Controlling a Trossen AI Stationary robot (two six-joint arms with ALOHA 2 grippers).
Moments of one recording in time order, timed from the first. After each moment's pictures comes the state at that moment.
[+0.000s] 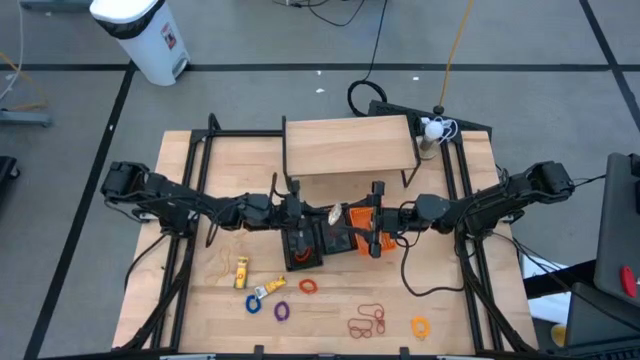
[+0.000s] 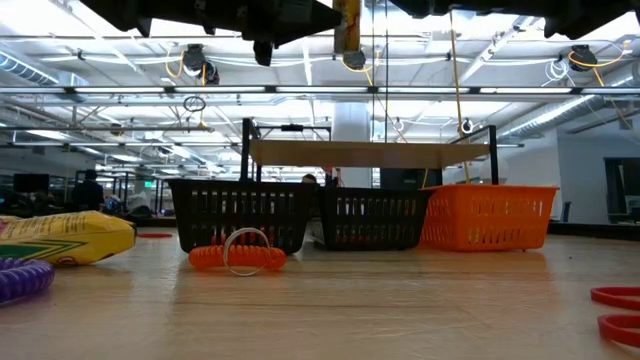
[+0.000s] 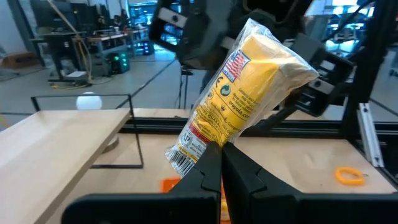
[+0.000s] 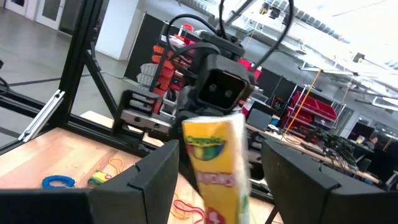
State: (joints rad) left arm -0.14 1.49 0.79 0.66 -0.22 0.02; right arm 0.19 1.31 0.62 0.87 0.18 -0.42
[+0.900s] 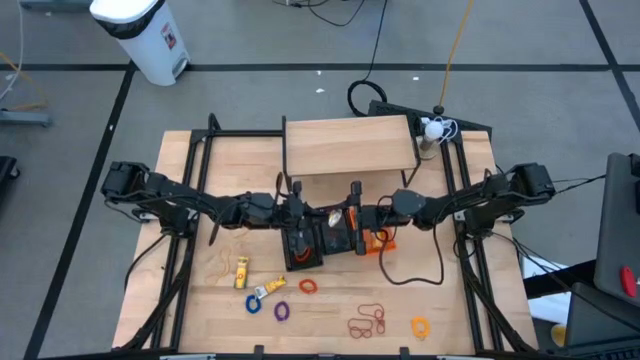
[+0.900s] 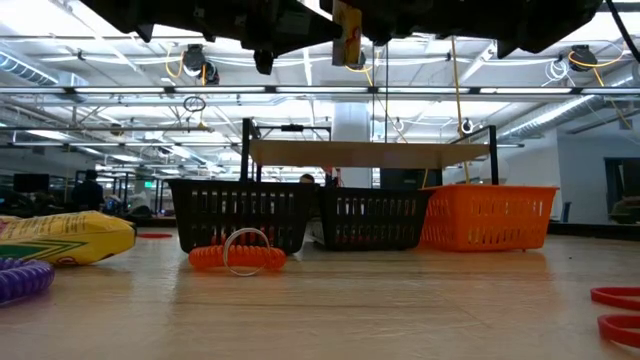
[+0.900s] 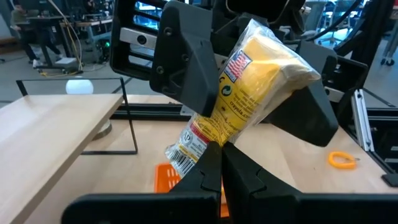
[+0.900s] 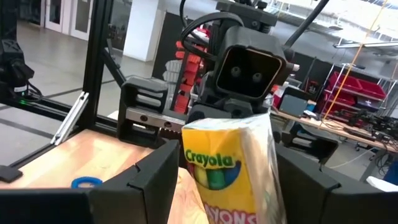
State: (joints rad) left arm -0.12 1.49 0.79 0.60 -0.17 0.00; right arm 0.11 1.49 0.72 0.89 0.00 -0.27
